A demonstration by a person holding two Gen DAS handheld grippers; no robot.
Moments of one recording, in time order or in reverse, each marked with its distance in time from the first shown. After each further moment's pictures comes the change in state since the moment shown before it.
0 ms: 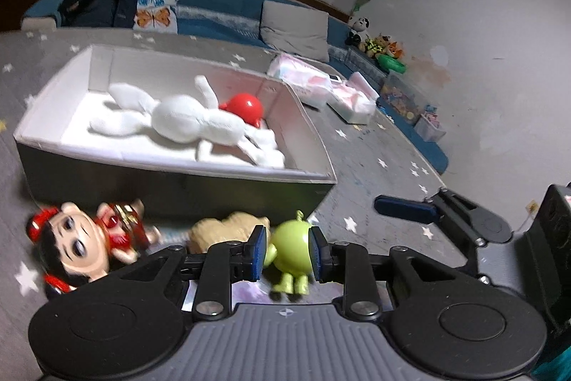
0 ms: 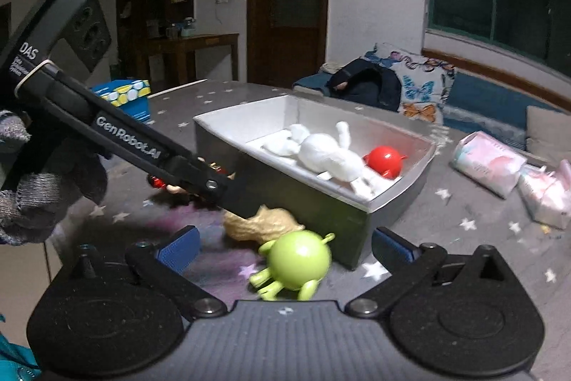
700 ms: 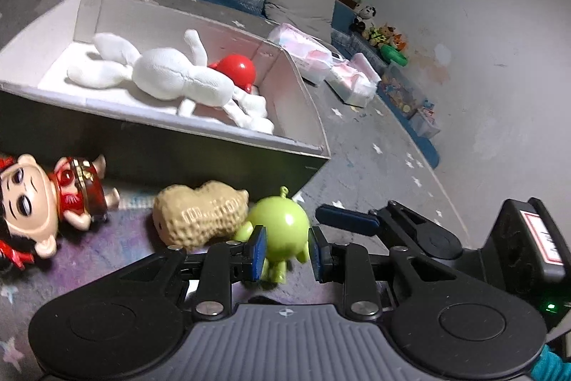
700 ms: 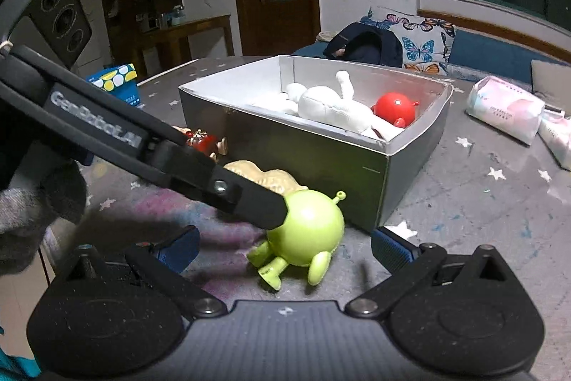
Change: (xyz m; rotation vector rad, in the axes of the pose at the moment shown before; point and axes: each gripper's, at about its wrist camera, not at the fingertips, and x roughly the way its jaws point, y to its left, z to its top) left arm 0.029 -0.003 -0.004 -0.082 0.047 -0.005; right arm 0.040 -0.010 -0.021 0.117 0.077 0.028
